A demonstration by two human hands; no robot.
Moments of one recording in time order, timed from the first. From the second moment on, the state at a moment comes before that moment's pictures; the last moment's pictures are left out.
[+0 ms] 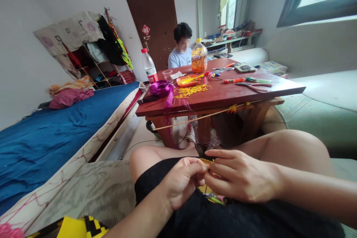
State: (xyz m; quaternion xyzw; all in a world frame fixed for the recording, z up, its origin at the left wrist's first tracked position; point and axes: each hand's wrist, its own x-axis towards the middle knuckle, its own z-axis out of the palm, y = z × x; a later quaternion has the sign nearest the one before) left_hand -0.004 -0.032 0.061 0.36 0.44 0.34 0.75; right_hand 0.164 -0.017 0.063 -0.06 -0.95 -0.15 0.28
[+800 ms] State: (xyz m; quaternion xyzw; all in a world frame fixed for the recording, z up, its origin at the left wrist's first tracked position) left_hand -0.005 -0.033 0.074 0.43 0.46 0.32 0.71; right_hand 0.167 -0.021 0.070 -0.03 -0.94 -0.16 0.30
